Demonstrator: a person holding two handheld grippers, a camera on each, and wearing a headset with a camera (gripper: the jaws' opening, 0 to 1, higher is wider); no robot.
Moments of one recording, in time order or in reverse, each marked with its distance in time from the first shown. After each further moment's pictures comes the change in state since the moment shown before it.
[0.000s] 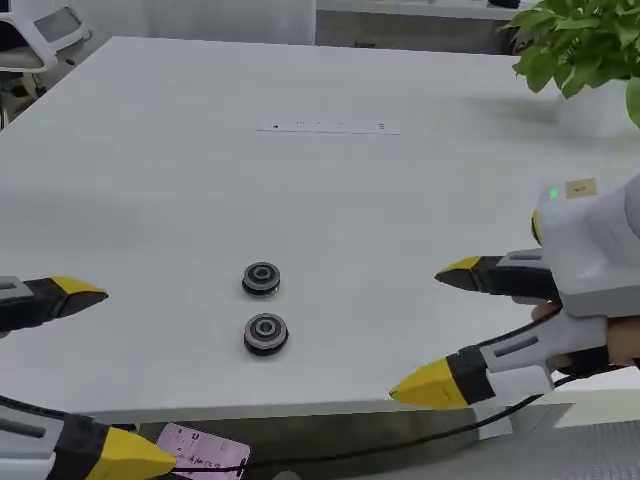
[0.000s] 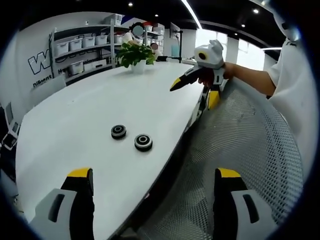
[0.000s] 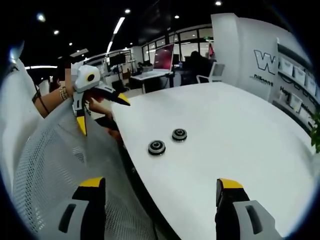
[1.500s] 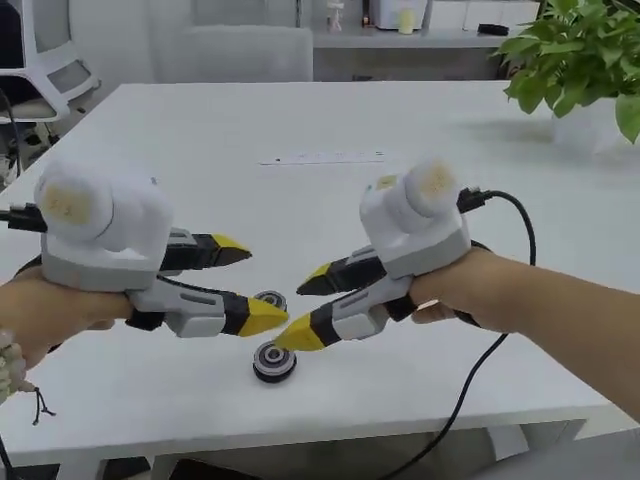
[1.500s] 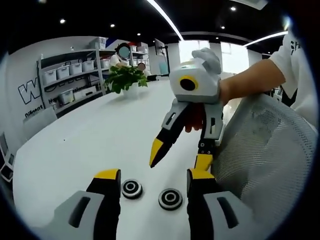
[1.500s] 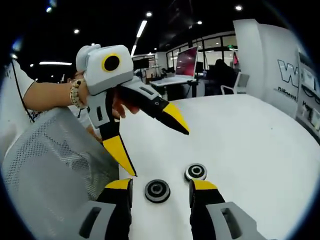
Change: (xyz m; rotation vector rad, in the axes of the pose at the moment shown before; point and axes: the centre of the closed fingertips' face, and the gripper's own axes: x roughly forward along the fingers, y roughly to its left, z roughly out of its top) left arm 0.089 0.044 0.080 0.153 -0.189 -0.037; right arm 0.108 -0.005 0.052 -0.092 -0.070 0.194
